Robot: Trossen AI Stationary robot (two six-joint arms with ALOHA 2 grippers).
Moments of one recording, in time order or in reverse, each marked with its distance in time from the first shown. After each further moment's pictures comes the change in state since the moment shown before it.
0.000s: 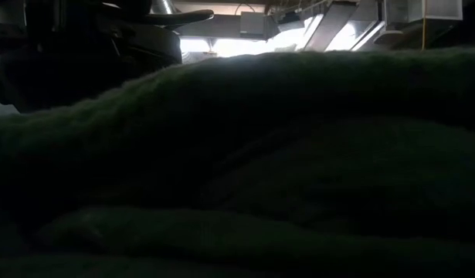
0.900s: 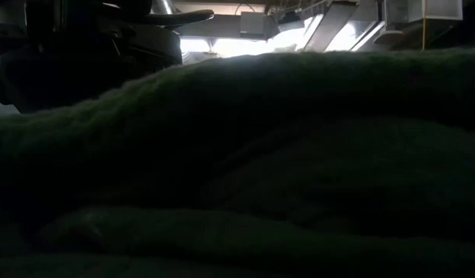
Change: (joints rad) left arm 0.000 0.000 0.000 0.000 -0.003 0.000; right arm -0.113 0.025 -0.001 -0.026 -0.263 -0.233
